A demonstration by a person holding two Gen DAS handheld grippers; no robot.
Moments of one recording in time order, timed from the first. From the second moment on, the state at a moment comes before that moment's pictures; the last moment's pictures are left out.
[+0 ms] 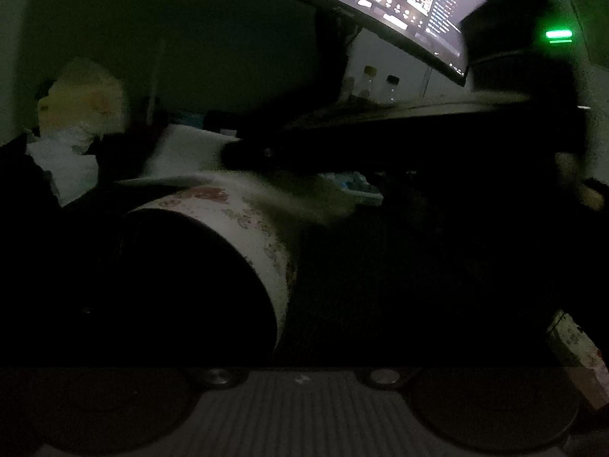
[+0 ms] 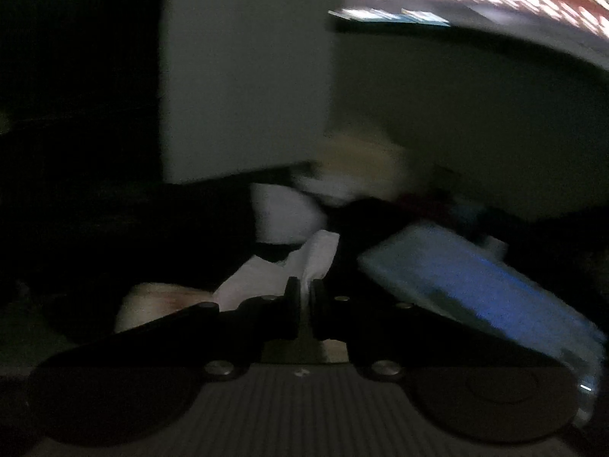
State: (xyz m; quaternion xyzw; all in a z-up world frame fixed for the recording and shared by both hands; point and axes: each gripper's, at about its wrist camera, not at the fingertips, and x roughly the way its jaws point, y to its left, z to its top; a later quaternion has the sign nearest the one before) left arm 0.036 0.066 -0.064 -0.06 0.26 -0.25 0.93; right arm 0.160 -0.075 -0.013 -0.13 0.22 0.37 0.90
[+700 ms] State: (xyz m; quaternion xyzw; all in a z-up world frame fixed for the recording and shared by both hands) left arm 0.067 0.080 -0.069 -0.06 0.25 -0.24 0.93; right arm 0.118 -0.068 -0.006 -0.14 0.18 0.44 0.87
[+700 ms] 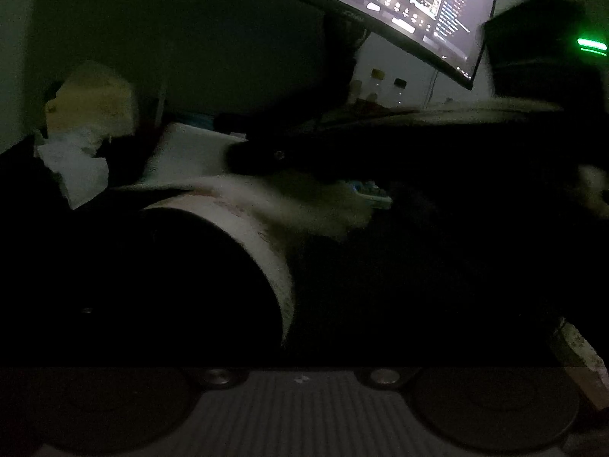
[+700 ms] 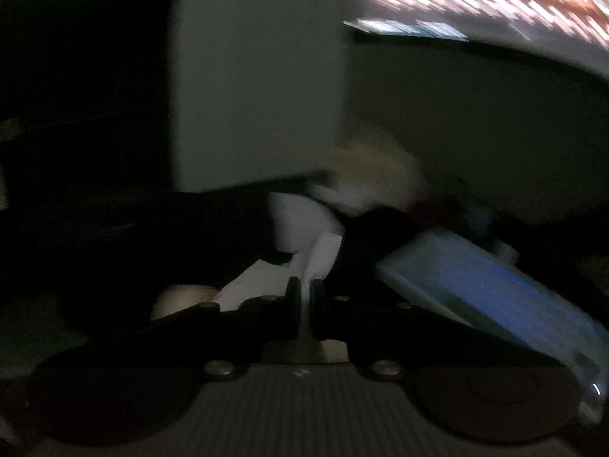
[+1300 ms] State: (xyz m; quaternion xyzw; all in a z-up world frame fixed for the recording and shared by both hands) left arm 0.070 0.083 -0.071 -0.07 0.25 -0.24 0.94; right arm 0.123 -0.075 -0.002 -0.13 0.17 0.44 0.87
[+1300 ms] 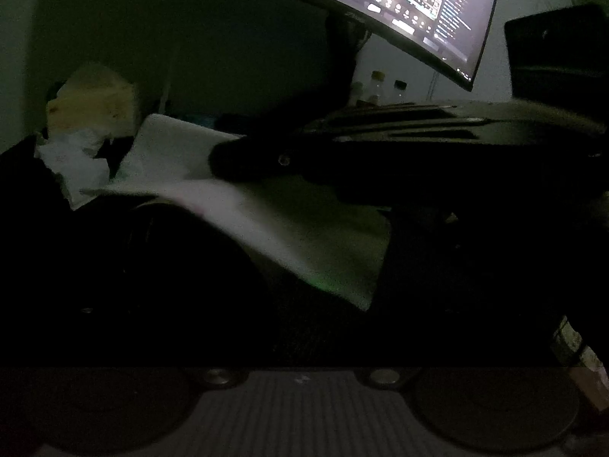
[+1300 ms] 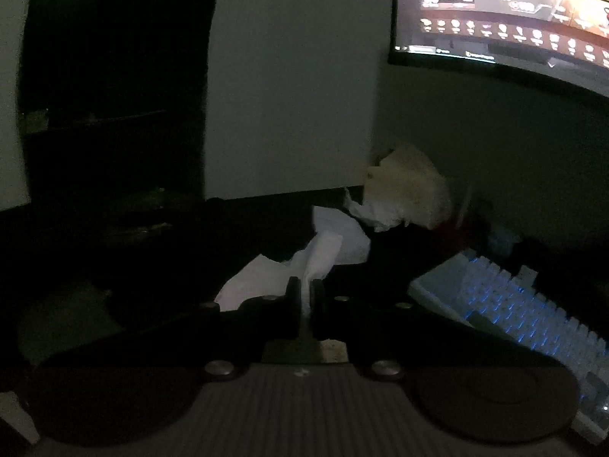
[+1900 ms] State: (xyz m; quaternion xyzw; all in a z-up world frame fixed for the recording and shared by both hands) left arm 0.072 0.080 -0.069 -0.06 0.25 -0.23 0.94; right arm 0.153 -0.076 -0.007 -0.14 0.18 0.37 0.90
